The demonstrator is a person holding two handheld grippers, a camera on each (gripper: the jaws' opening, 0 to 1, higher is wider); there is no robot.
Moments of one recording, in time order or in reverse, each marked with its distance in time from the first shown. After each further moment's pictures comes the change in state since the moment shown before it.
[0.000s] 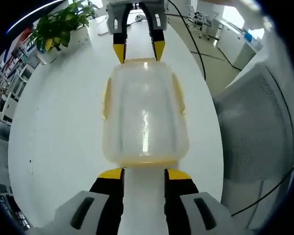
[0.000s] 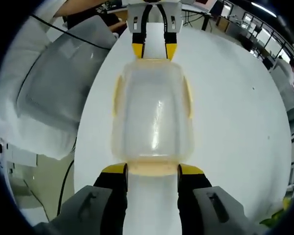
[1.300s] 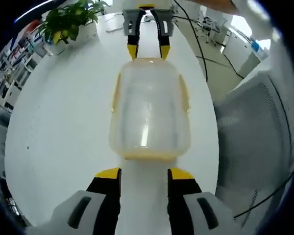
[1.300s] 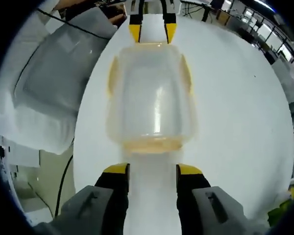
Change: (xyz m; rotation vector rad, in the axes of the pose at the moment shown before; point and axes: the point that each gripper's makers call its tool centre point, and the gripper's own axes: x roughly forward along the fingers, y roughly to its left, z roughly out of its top) left arm -0.002 -0.005 -0.009 -0.201 -0.021 -0.009; right arm 0.007 0.005 -0.038 0.105 0.049 0.009
